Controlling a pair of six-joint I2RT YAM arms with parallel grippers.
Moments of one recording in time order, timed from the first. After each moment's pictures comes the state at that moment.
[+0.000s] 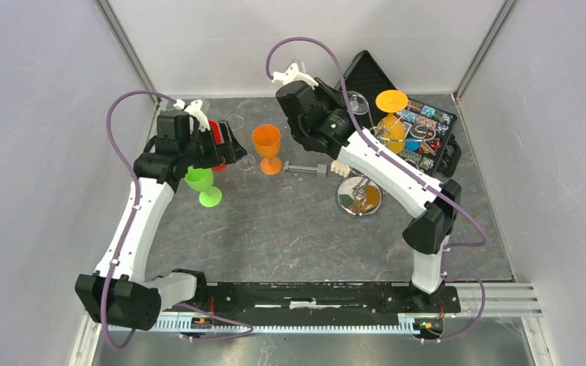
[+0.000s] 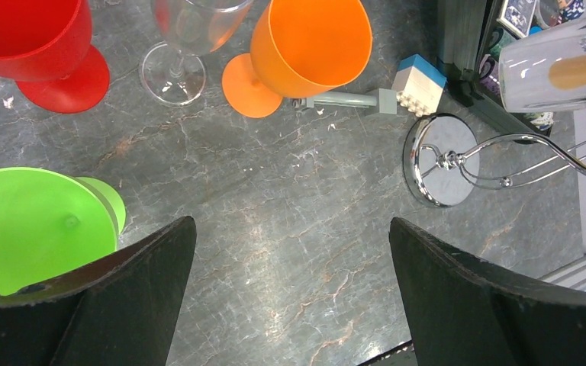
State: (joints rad) left arm -0.13 1.18 1.22 -0.69 0.29 -0.32; right arm 0.85 1.89 2.04 -0.67 1.23 -0.50
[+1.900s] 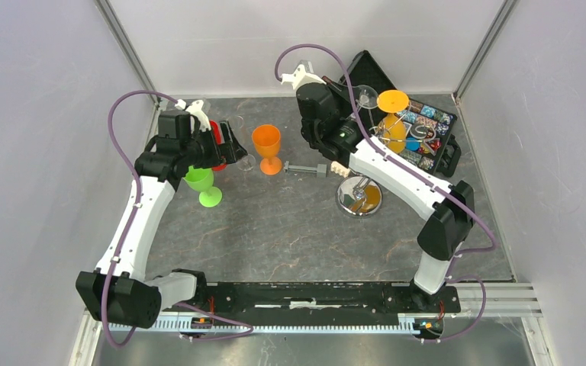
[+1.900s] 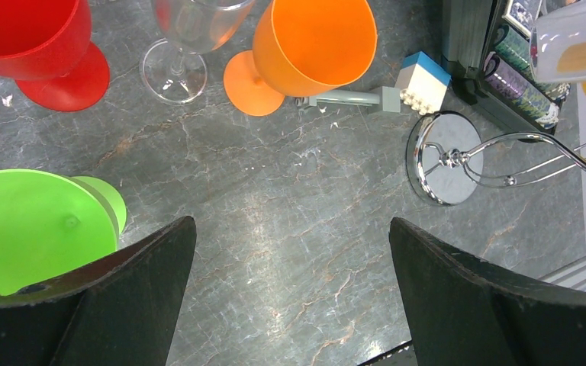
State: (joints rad) left arm -0.13 1.19 1.22 -0.69 0.29 -0.32; right arm 0.79 1.79 1.75 -0.15 1.23 -0.89
